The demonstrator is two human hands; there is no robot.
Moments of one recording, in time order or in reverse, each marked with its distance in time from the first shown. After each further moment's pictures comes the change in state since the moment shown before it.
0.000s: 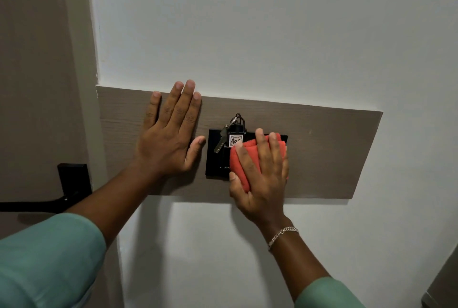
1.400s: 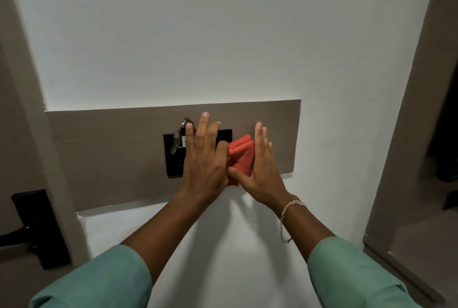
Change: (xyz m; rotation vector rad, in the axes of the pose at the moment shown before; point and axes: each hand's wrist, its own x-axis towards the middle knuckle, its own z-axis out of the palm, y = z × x) left_hand 0.033 0.148 -0.071 -0.454 -0.020 -0.029; right_hand 0.000 0.055 -0.089 0.290 -0.406 0.486
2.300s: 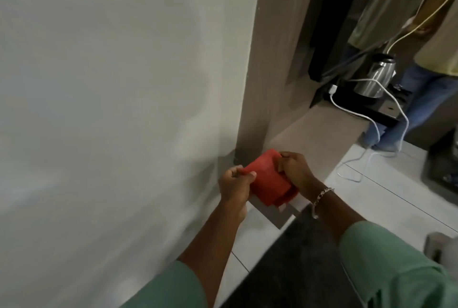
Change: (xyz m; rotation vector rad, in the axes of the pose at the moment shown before) left_hand -0.090 0.502 0.305 -1.582 -1.102 -1.691; right_hand -0.223 0.428 -0.258 0.120 0.119 1.261
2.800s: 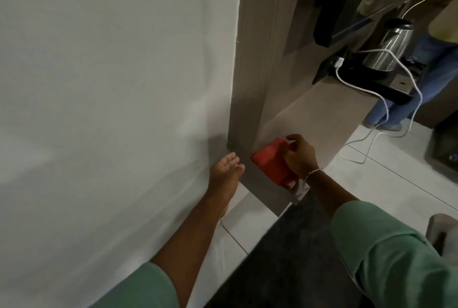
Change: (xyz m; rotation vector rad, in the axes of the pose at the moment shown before) left_hand 0.032 -0.018 -0.013 0.221 -0.086 0.085; right_hand 0.074 0.071 -0.008 -0.332 0.183 -0.027
